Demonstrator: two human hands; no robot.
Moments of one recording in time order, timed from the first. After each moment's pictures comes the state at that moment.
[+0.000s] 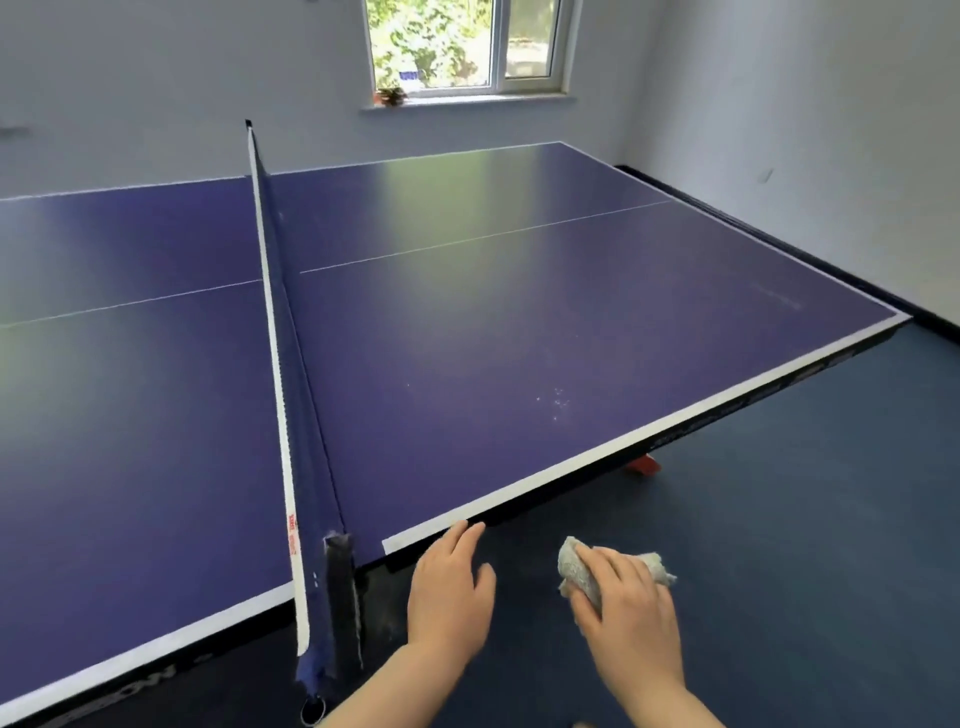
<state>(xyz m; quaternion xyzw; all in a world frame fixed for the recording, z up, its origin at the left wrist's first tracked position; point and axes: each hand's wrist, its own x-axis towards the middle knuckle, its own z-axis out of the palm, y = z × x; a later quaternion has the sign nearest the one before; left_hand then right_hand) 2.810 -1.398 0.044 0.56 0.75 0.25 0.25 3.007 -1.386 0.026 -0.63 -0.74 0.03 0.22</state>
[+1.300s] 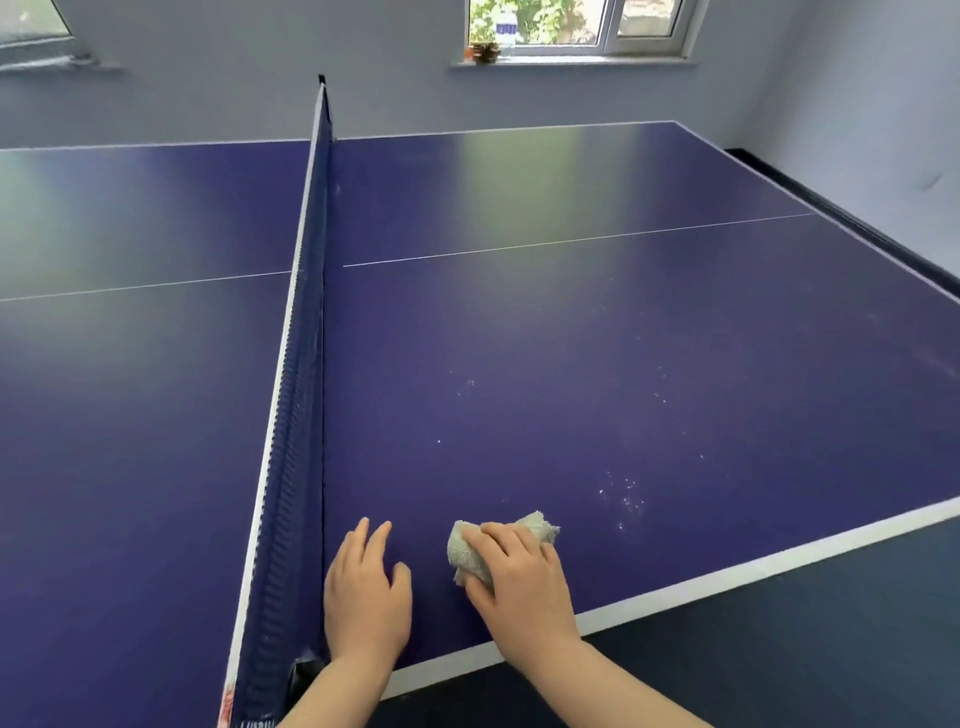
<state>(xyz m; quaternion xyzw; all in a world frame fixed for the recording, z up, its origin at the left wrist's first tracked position) 2.697 -1.266 0.013 0.35 0.89 0.22 0.19 2.856 -1.196 0.027 -0.40 -0.89 0.16 0.14</state>
